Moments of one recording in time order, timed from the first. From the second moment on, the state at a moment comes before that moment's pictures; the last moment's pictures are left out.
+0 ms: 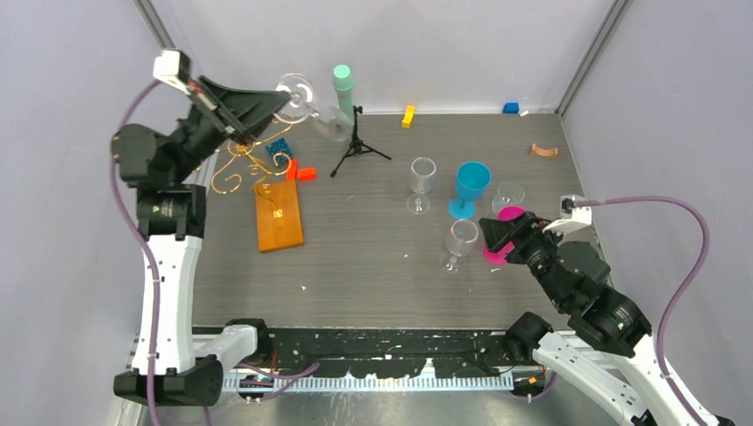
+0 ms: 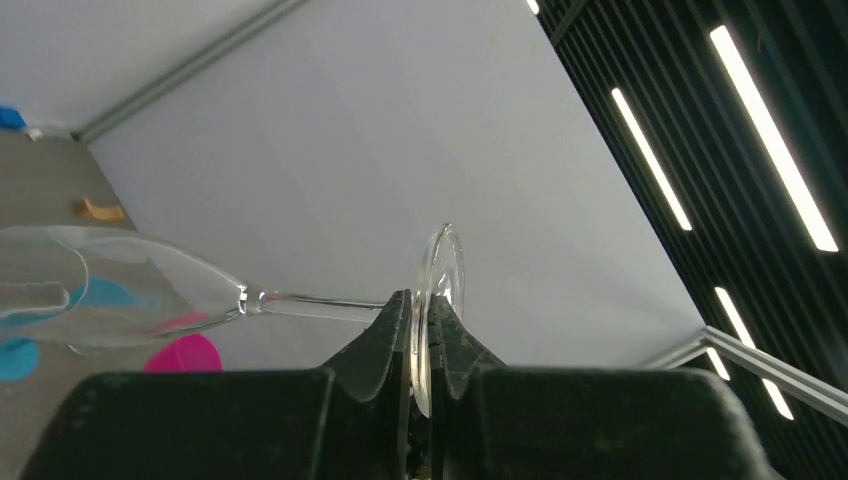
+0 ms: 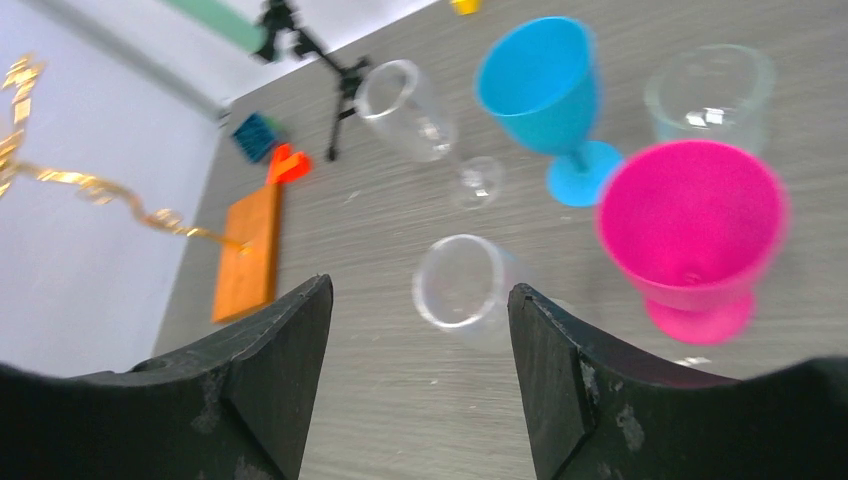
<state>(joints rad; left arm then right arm) 0.05 1.06 1.47 0.14 0.83 -1.52 0.69 0.38 0.83 -0.68 0.46 0.69</state>
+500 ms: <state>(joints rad) -0.52 1.19 1.21 0.12 0.71 -1.47 0.69 0.58 0.87 -0.18 -0.17 0.51</state>
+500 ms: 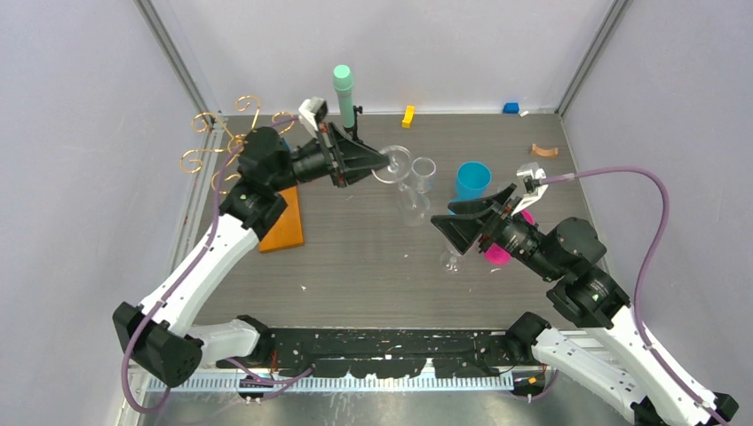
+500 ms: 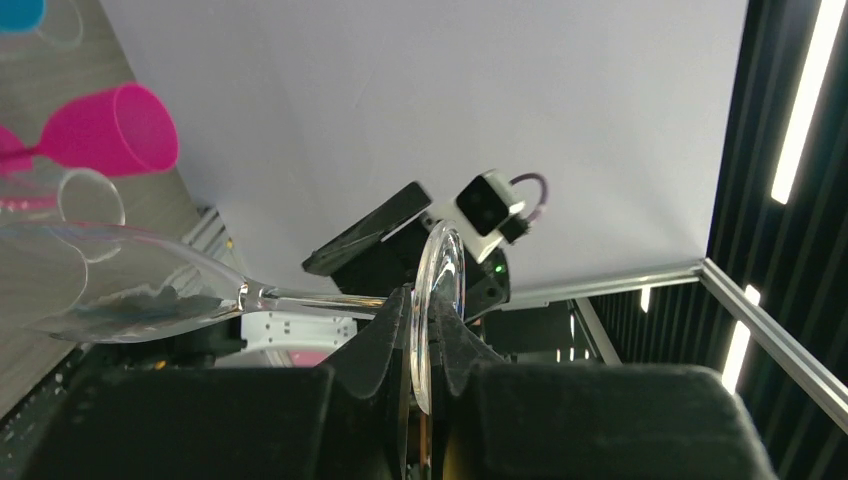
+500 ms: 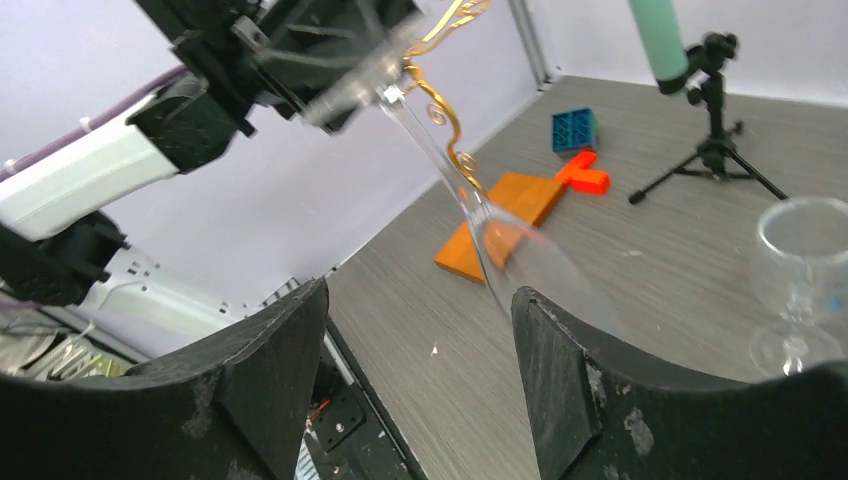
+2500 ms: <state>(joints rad) -0.70 0.97 0.93 0.11 0.40 -1.36 0.70 0.65 0.79 0.35 0.21 0.53</state>
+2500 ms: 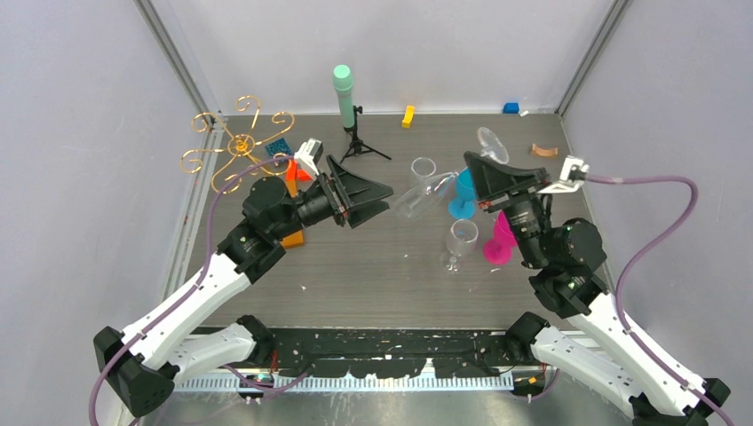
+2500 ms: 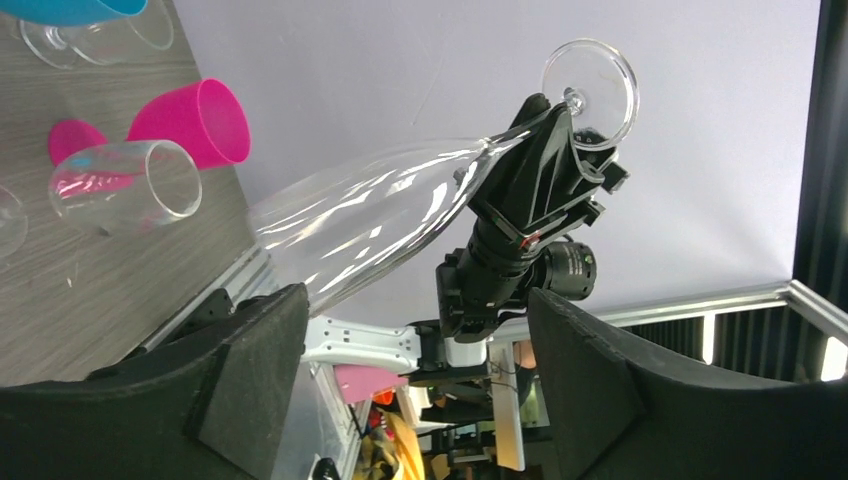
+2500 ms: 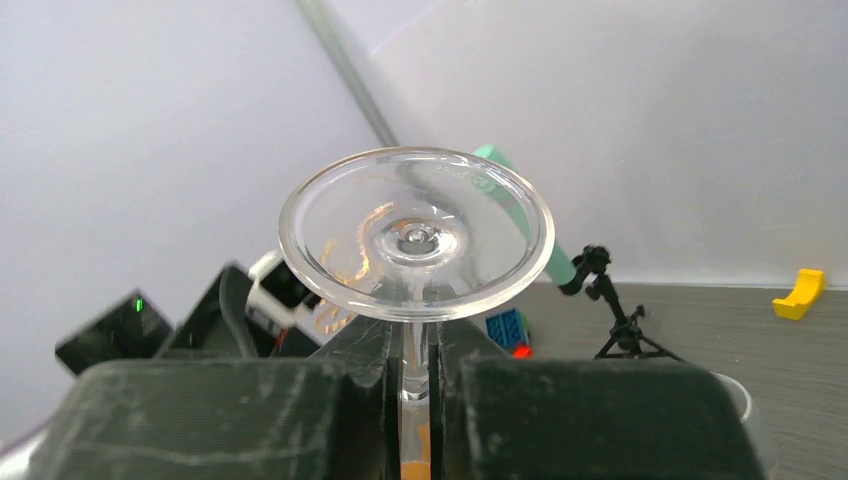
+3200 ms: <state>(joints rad) -0.70 1.07 0.87 0.37 0.46 -1.52 0.70 0.59 0.72 0.30 0.53 0.93</state>
